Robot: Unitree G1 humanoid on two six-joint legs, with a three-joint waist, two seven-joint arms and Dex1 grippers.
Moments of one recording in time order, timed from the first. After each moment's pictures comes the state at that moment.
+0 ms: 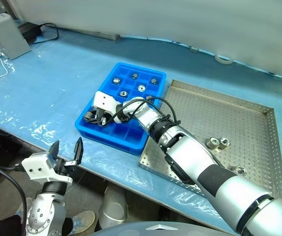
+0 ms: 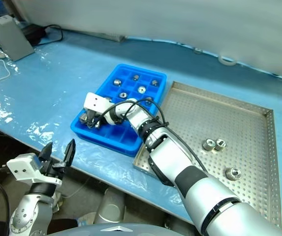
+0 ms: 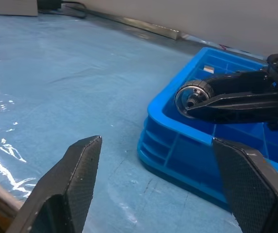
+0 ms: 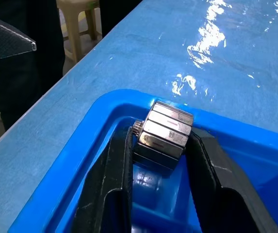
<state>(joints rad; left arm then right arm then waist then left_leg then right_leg) 0.53 0.05 0.17 -0.64 -0.33 0.11 -0.15 -1.21 0.17 0.40 1.22 -0.01 -0.17 0.91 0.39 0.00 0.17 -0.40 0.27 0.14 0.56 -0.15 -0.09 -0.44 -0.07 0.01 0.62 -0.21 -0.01</state>
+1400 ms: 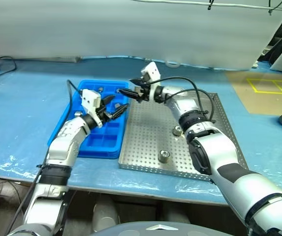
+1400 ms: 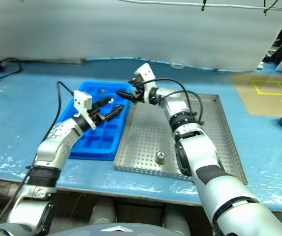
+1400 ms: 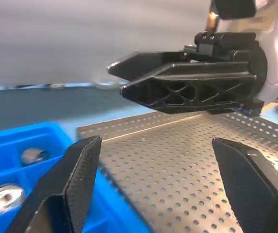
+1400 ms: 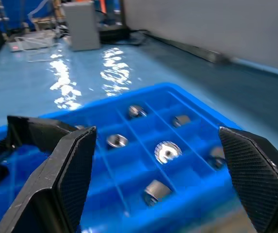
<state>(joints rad) -0.46 0.31 -0.02 0.15 -0.40 0.24 -0.70 -1.12 -0.13 -0.01 1.08 0.12 0.04 0.87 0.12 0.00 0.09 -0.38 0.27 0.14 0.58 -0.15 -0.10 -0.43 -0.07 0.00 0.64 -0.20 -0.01</state>
